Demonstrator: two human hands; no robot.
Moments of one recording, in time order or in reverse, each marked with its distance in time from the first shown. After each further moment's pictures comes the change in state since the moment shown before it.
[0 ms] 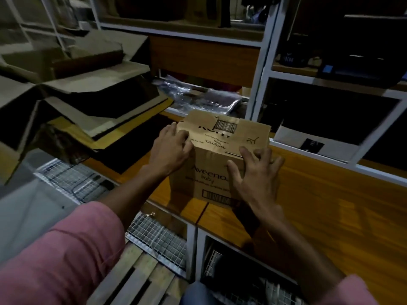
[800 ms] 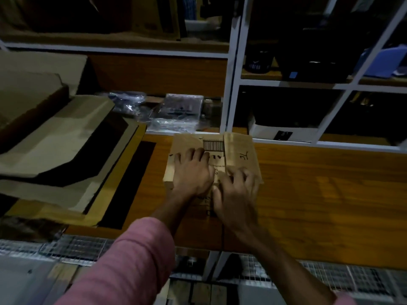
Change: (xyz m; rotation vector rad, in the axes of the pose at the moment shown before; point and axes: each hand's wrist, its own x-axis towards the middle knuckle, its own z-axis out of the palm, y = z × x) left_hand 0.099 -0.004 0.012 0.186 -0.299 0.441; right_hand 0.023 -0.122 0.037 -0.053 -0.051 0.178
